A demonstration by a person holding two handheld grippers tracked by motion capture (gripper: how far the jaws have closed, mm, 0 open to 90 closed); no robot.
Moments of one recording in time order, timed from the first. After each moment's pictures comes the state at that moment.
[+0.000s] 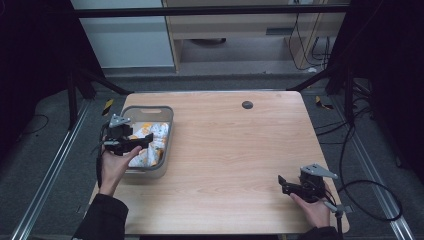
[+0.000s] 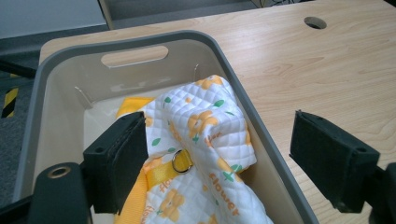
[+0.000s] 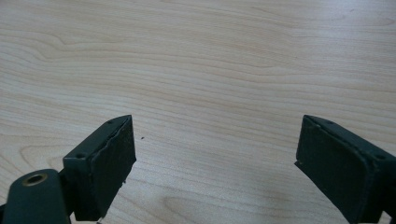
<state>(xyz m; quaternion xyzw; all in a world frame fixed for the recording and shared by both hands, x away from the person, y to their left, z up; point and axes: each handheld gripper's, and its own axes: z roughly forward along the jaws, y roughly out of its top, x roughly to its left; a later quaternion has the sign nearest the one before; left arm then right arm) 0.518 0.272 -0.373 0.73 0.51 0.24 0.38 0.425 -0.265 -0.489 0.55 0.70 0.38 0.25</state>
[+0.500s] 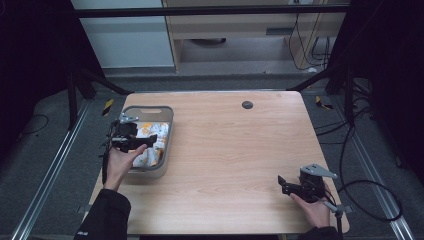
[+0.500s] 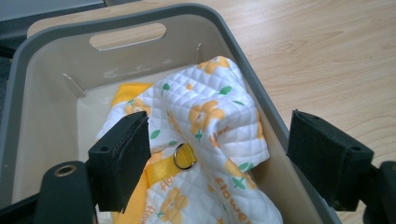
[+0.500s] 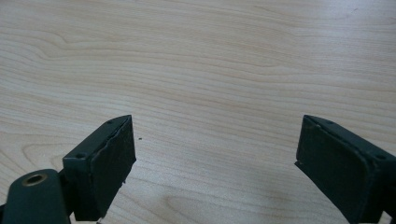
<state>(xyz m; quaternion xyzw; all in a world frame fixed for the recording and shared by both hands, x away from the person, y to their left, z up) 0.536 0.264 -0.386 0.76 0.51 0.23 0.33 0.425 -0.264 -0.490 0.54 0.71 0.38 0.24</state>
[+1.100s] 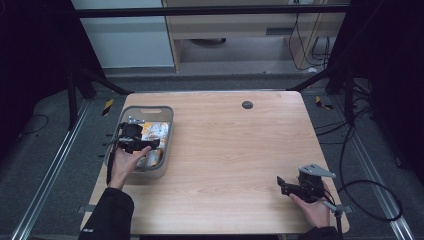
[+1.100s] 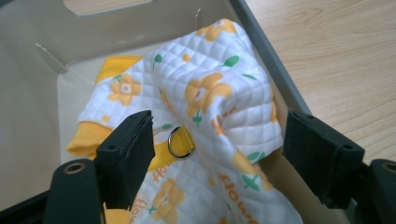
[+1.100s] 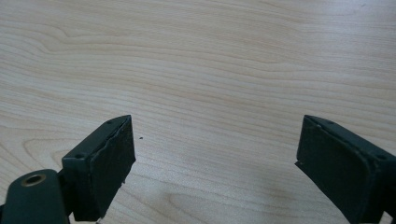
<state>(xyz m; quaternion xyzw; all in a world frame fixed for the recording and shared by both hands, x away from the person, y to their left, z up) 0.549 0.261 -0.409 0.77 0.52 0.20 0.30 0.426 -0.263 -0.491 0.54 0.71 0.38 0.24</state>
